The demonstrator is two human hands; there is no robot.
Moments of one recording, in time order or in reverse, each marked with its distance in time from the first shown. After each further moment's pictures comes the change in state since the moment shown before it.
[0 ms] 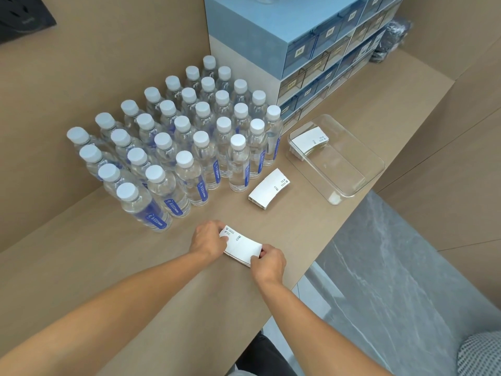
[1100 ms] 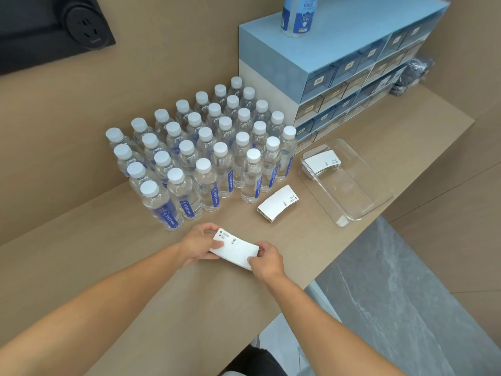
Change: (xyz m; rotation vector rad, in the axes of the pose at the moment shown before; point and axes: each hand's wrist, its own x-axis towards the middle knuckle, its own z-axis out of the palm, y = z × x) left_hand -0.012 -0.021 -0.035 -0.835 -0.282 -0.251; right_hand 0.004 -0.028 -0.023 0.019 -0.245 -0.091
